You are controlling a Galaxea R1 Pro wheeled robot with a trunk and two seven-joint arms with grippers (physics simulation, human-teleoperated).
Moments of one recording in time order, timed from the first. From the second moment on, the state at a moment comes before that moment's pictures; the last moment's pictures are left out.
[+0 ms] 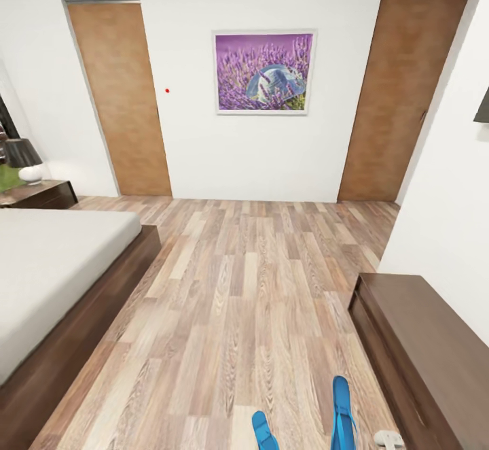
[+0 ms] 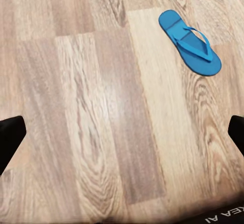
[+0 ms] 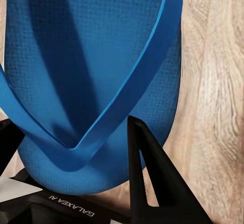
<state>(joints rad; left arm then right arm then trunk) -0.05 0.02 -0.19 -0.53 0.01 -0.16 -0.11 -0.39 -0.27 -0.12 -0.14 -0.08 0.04 0.79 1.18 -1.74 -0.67</state>
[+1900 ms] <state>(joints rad) -0.05 0.02 -0.20 -0.53 0.01 -0.16 -0.11 -0.39 -0.27 -0.12 -0.14 -0.08 0.04 0.79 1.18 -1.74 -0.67</state>
